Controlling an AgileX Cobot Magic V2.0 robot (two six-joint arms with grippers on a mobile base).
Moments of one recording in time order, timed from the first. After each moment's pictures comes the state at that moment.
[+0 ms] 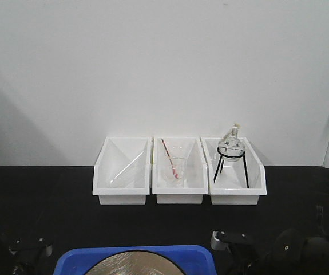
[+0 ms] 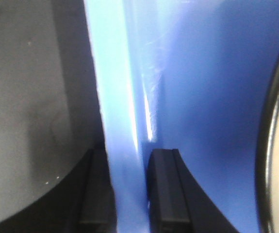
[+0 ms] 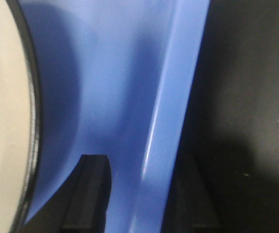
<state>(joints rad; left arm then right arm) -0.21 1.77 -0.92 -0.30 0.57 0.11 0.32 1.85 -0.96 0.74 0.46 -0.49</state>
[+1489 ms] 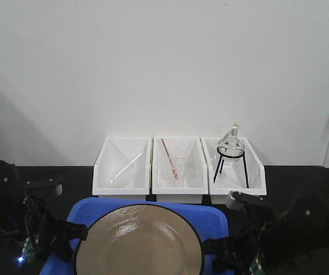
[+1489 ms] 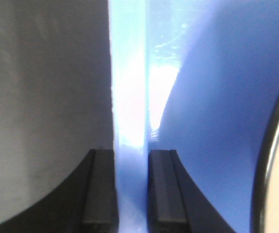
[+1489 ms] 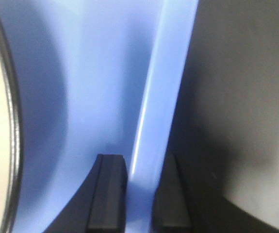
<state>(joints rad) -0.21 1.79 -1.35 -0.24 0.91 0.02 0.28 1.72 -1.11 0.52 0.61 -0.18</state>
